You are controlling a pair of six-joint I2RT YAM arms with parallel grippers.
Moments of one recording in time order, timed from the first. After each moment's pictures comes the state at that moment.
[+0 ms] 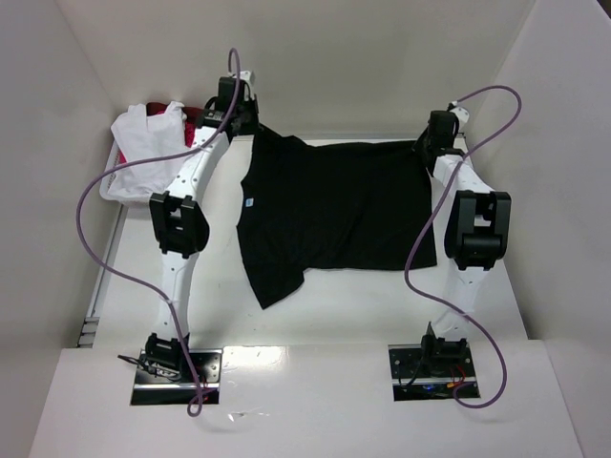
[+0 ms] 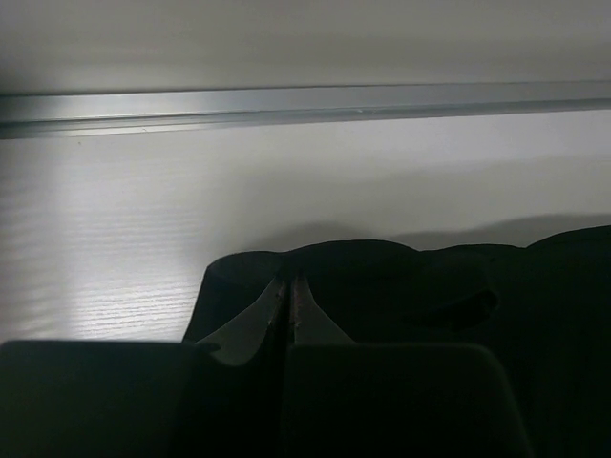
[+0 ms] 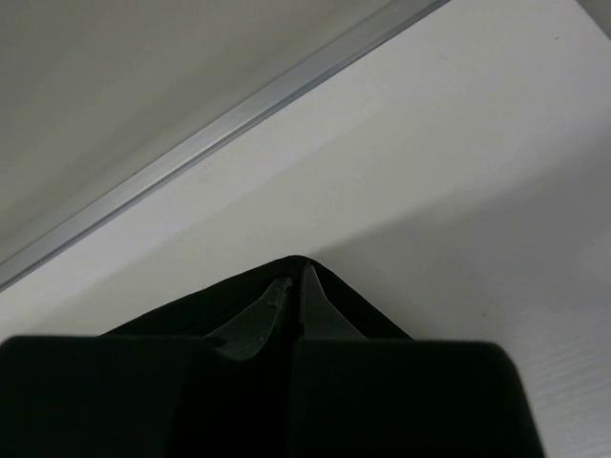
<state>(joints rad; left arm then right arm) -0.20 2.42 2.52 -0.66 0.03 -0.26 -0.05 2.05 1.62 -0.04 0.20 0.47</state>
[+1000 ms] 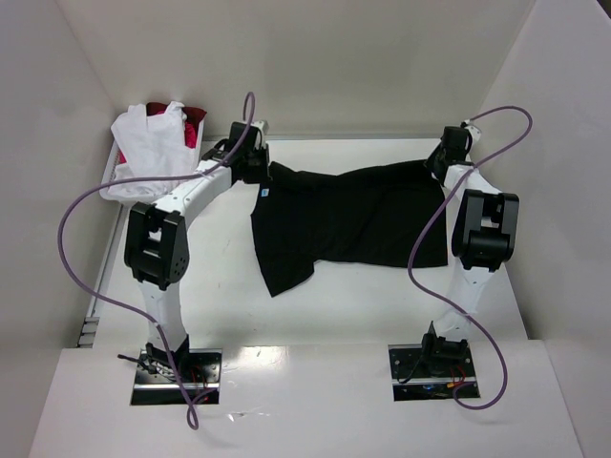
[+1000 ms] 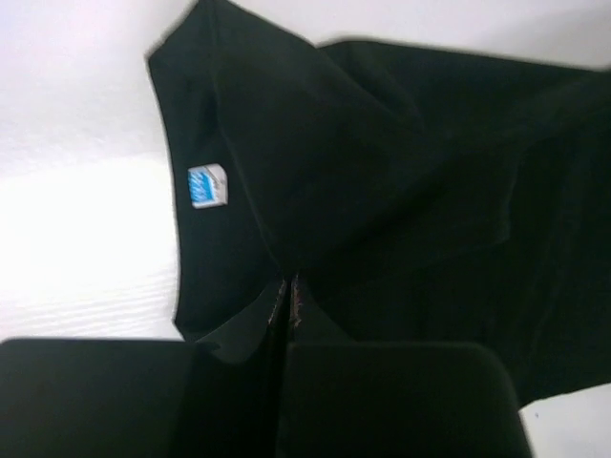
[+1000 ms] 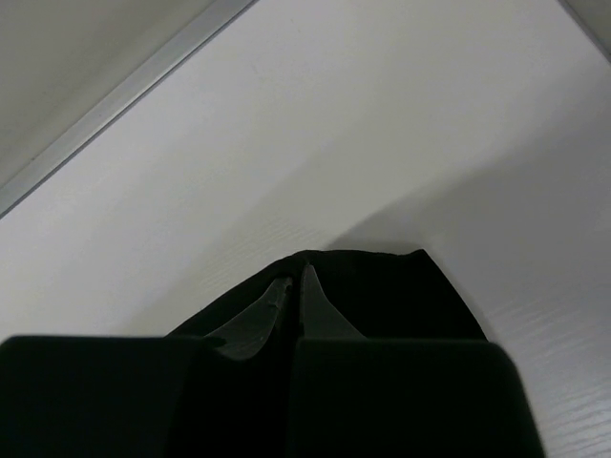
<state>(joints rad) -0.31 1.97 1.68 -0.46 0.07 -0.33 -0.15 2.05 1.50 -0.01 0.15 0.46</state>
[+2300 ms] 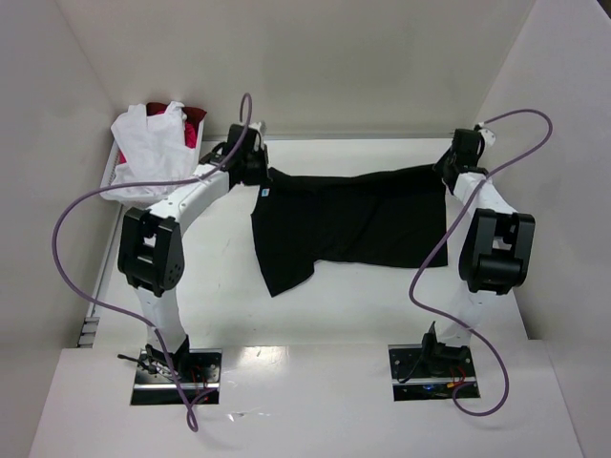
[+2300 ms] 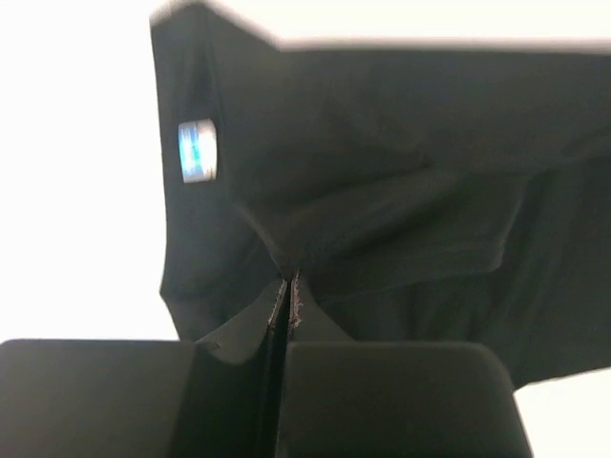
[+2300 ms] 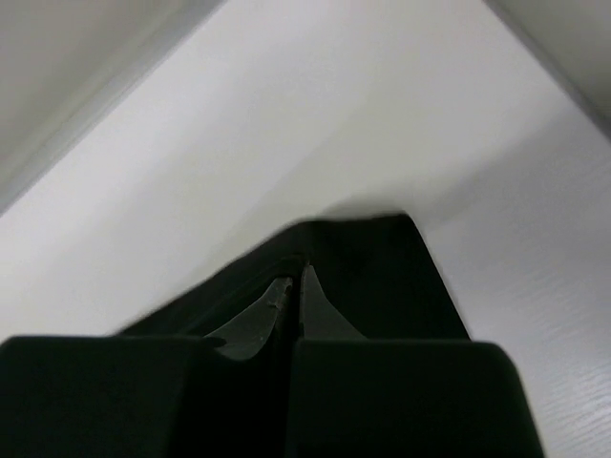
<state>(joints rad) -0.33 1.90 1.55 -0.43 0.05 -0.37 -0.17 1.81 1.30 -0.08 0.18 0.49</state>
